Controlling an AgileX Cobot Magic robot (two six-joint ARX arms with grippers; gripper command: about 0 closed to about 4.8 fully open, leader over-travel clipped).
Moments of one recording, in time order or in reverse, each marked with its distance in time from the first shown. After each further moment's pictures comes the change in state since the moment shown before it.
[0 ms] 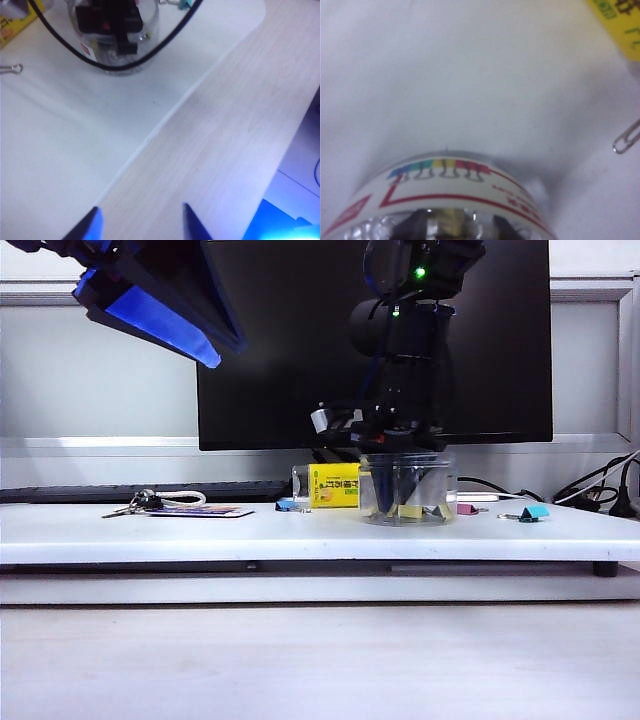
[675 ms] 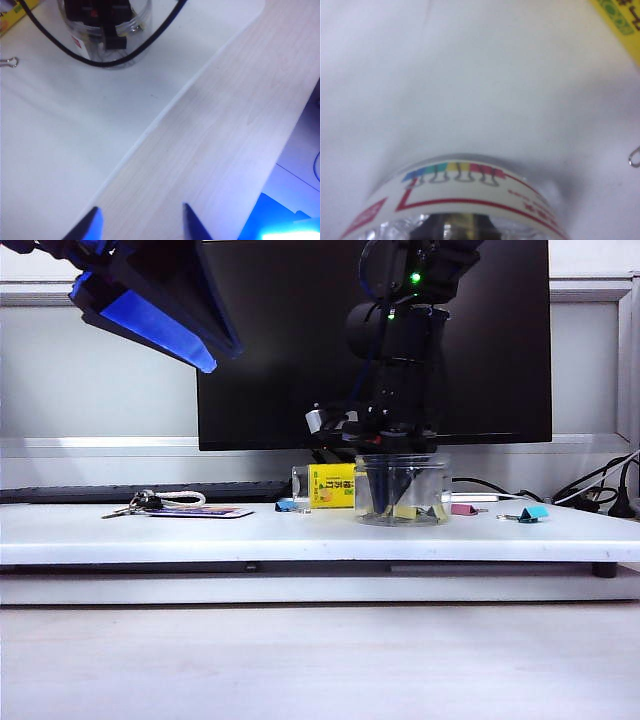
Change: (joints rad) left arm 0.000 0.000 0.000 -0.020 0.000 0.009; right arm 0.001 0.026 0.020 0.008 -0.022 0.027
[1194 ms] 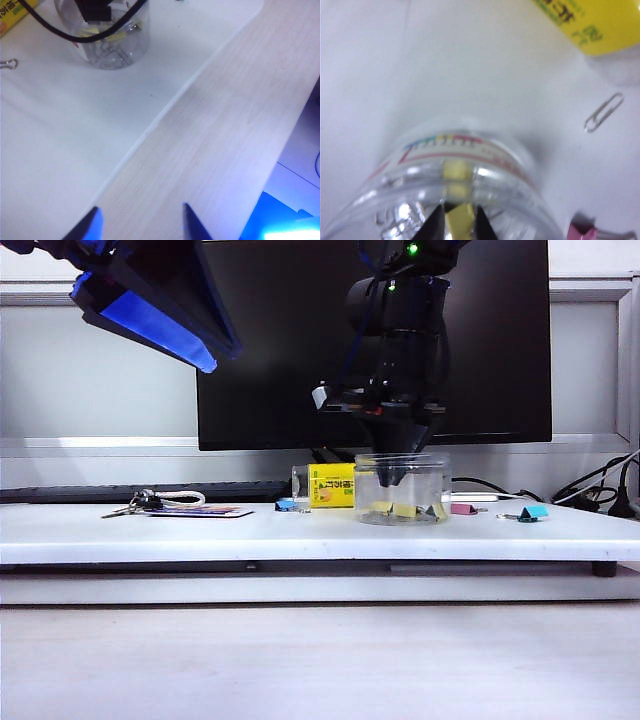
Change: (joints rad) left arm 0.000 0.000 0.000 0.000 0.000 0.012; right arm -0.001 0.014 0.153 -0.158 0.019 0.071
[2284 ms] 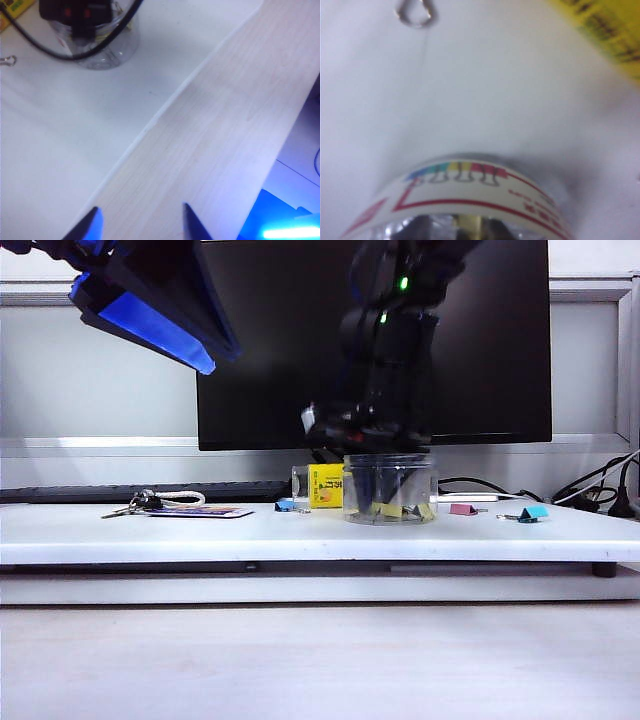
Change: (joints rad) left arm 0.000 0.000 0.000 -0.009 0.000 0.002; right arm 0.002 0.081 0.013 0.061 -0.078 0.011
